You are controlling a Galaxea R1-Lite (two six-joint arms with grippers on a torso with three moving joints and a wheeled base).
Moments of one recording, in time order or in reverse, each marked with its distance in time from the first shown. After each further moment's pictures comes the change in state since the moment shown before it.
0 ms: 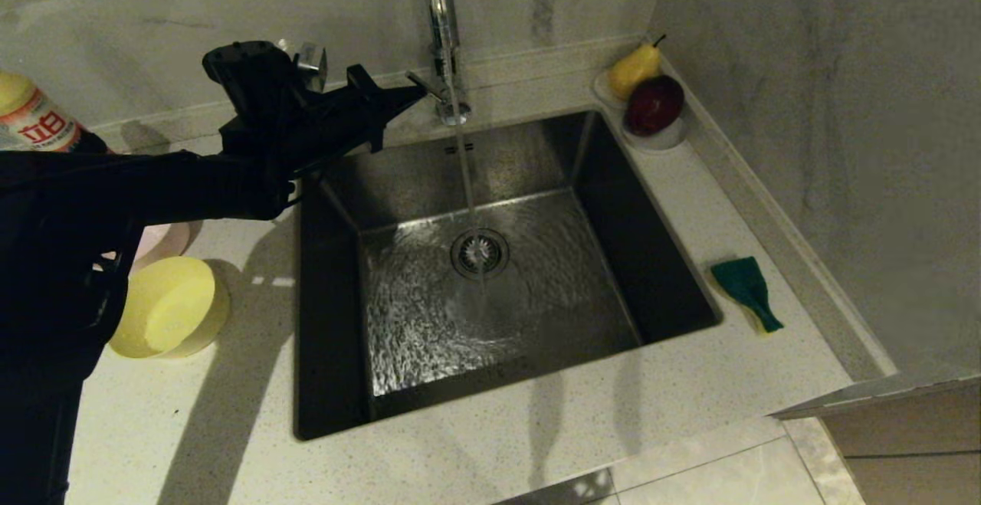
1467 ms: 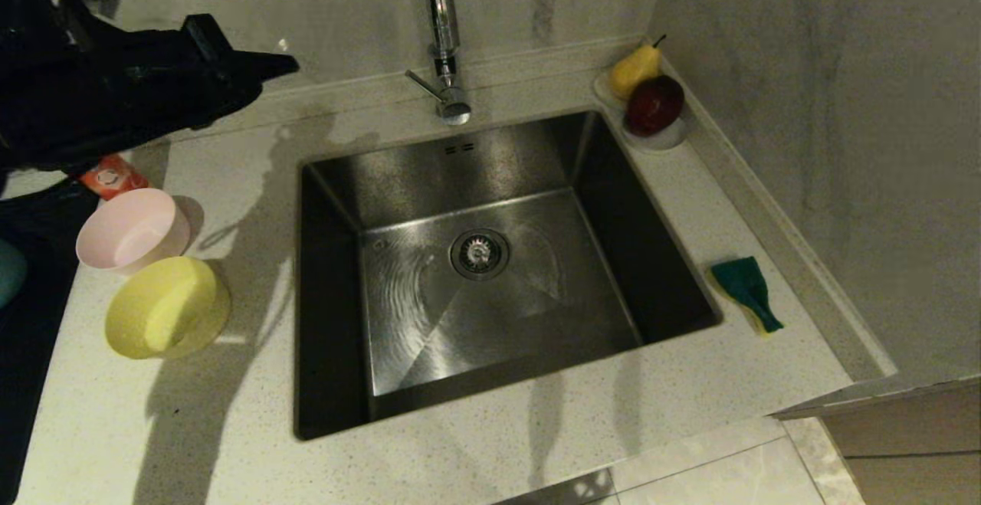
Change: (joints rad) left arm 0.091 -0.653 0.559 0.290 0.259 0.582; right arm 0.000 0.000 0.000 0.000 0.000 0.000
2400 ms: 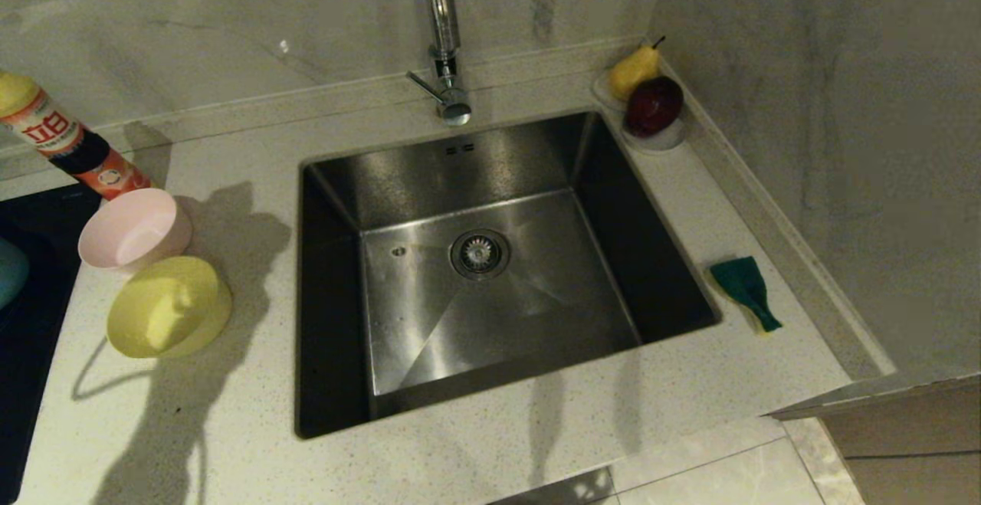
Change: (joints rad) left arm 0.006 -0.665 0.260 0.414 1.029 0.469; right arm -0.001 0.000 0.000 0.000 0.000 0.000
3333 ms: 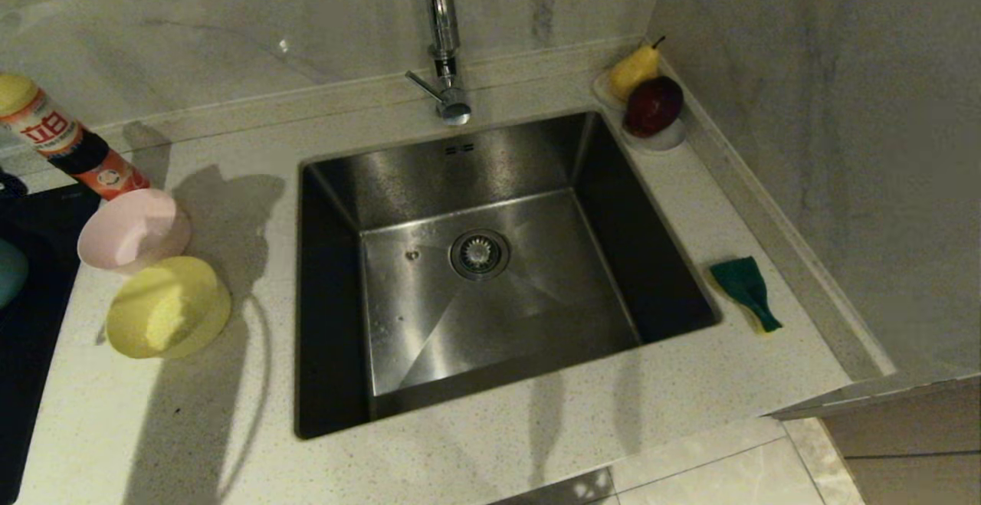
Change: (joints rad) left arm 0.201 0.394 -0.089 0.029 -0.003 -0.247; right arm 0.000 0.000 0.000 0.000 0.000 0.000
